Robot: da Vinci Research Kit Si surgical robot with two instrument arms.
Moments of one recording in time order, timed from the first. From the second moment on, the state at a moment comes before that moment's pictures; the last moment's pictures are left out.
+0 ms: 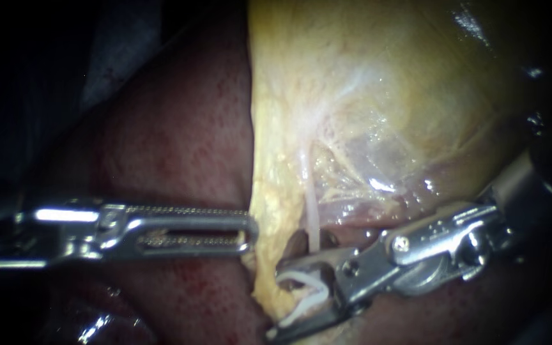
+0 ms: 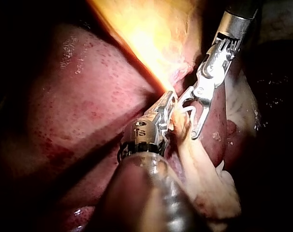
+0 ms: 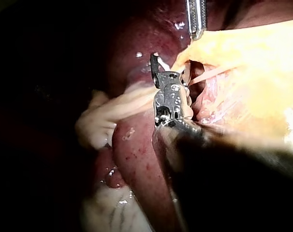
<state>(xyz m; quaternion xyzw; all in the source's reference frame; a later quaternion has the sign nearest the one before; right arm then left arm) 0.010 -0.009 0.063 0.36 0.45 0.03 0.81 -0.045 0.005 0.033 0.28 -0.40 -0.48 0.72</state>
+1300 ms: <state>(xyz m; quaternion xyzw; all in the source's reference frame) 0.012 -0.009 0.063 0.36 0.45 0.04 0.82 -0.045 0.005 0.033 0.28 -0.40 -0.49 0.72</state>
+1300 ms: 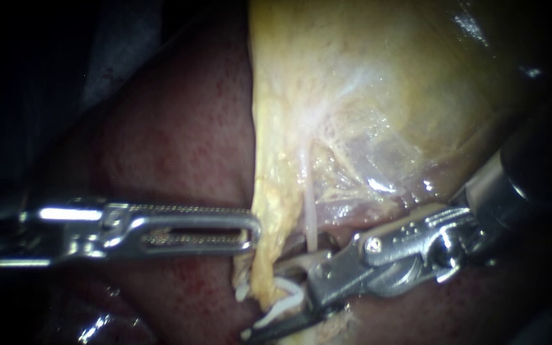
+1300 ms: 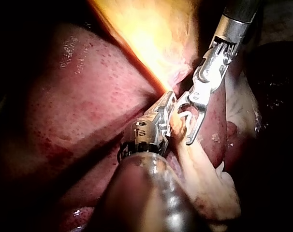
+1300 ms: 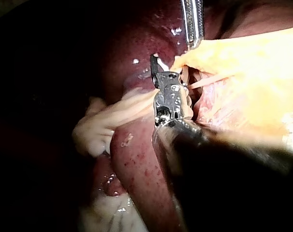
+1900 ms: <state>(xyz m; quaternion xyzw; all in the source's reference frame) 0.011 -0.008 0.064 0.38 0.44 0.06 0.81 -0.045 0.005 0.033 0.28 -0.40 -0.49 0.72</state>
